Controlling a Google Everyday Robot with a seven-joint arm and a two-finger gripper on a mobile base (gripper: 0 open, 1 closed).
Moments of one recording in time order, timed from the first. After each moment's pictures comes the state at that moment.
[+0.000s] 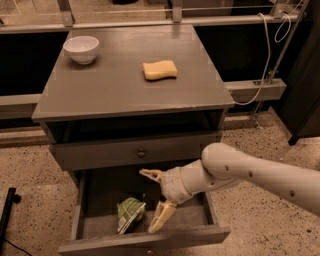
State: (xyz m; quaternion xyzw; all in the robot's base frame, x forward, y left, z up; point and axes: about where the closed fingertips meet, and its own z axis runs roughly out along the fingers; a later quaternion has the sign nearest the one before) arm 0.441 0.041 0.617 -0.70 0.54 0.31 0.35
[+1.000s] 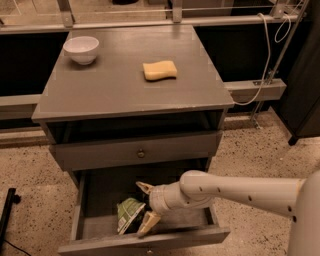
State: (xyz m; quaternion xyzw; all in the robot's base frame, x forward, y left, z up) arm 0.485 0.078 0.464 -0.69 0.57 0.25 0.36
